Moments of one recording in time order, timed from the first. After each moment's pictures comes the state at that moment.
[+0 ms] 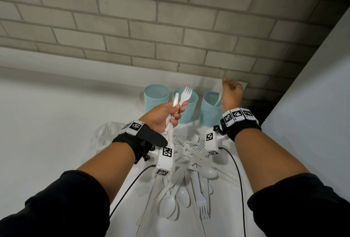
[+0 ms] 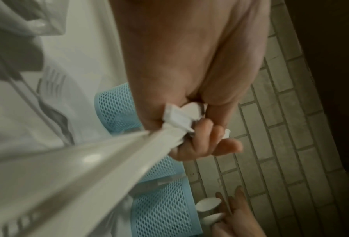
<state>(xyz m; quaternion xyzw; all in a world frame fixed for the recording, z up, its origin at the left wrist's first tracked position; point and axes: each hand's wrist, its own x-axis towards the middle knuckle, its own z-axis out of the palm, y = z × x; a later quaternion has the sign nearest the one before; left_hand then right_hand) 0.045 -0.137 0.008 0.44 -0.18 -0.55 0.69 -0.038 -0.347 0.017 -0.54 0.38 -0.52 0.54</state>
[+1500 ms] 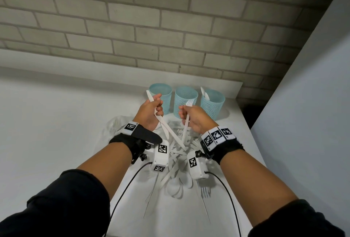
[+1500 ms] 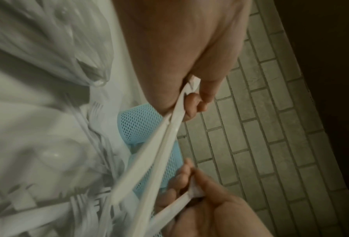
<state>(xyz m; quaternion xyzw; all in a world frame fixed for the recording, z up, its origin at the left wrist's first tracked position) 0.040 -0.091 0.007 0.43 -0.07 -0.37 0.82 -0.051 -0.210 0.007 -0.60 0.34 -0.14 0.71</state>
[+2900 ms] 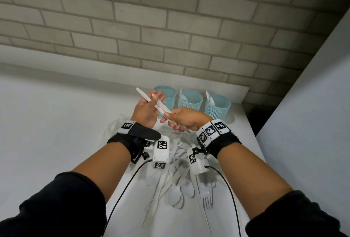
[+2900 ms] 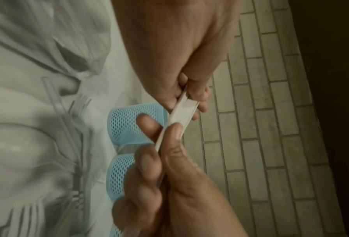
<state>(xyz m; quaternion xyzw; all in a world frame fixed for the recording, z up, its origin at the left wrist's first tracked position) 0.059 -0.093 0.007 0.38 -0.08 -0.29 0.87 -0.022 -0.210 0.015 -0.80 0.17 0.12 0.56</state>
